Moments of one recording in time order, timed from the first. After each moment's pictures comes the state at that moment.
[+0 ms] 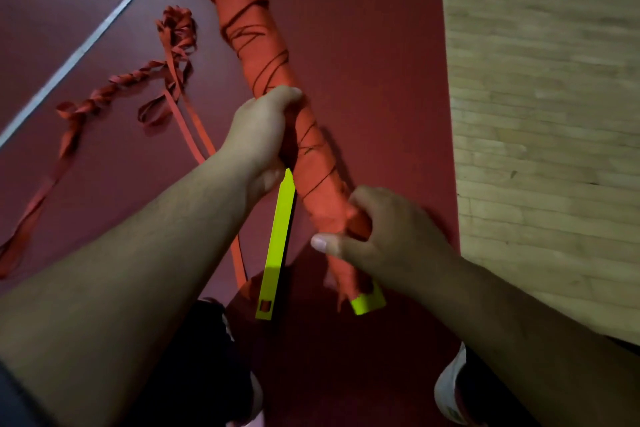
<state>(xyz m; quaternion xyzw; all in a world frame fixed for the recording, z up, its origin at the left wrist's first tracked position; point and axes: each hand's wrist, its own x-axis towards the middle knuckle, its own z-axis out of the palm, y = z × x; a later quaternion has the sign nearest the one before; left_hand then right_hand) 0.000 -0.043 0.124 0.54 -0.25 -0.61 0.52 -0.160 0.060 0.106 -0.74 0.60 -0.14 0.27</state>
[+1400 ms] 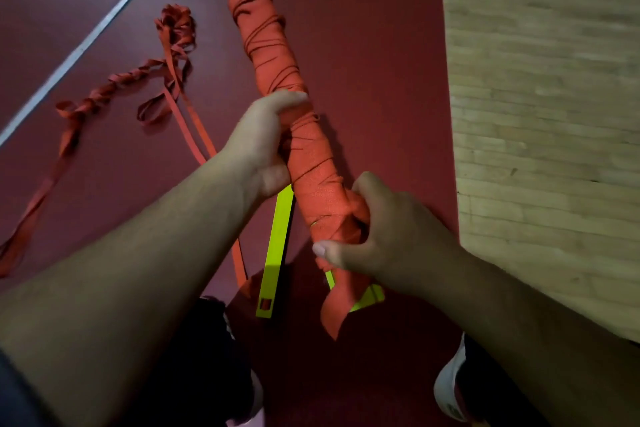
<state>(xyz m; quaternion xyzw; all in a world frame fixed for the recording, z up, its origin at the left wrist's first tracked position) 0.000 -0.038 0.123 0.49 -0.19 -0.71 0.46 -0.159 0.063 0.124 -0.72 0.60 -0.14 0.32</state>
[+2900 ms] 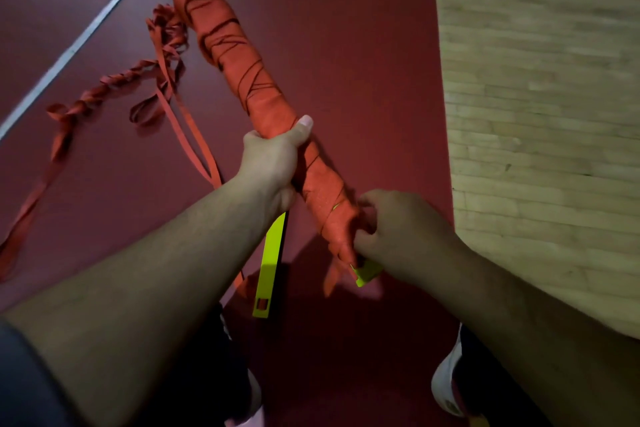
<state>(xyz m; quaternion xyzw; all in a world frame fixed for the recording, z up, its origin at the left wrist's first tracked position) -0.018 -0.034 0.083 0.59 -0.18 -0.59 0.52 -0.171 0.056 0.106 -0.70 0.67 -0.05 0.25</state>
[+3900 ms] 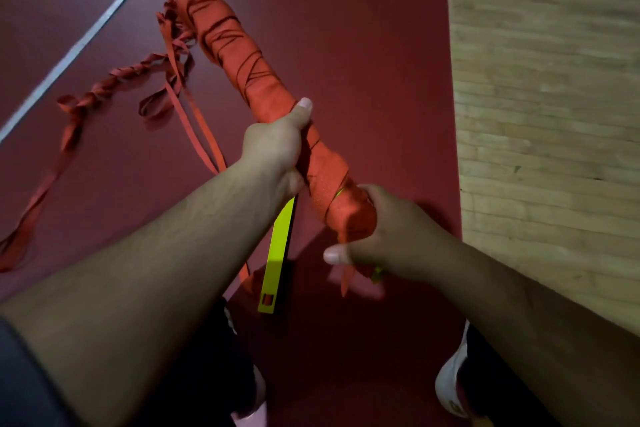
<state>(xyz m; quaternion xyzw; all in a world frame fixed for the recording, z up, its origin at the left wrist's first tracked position) -0.012 -0.037 0.103 0.59 -0.13 -0.60 0.52 -0.168 0.053 0.094 -0.62 0.63 -0.11 0.46</state>
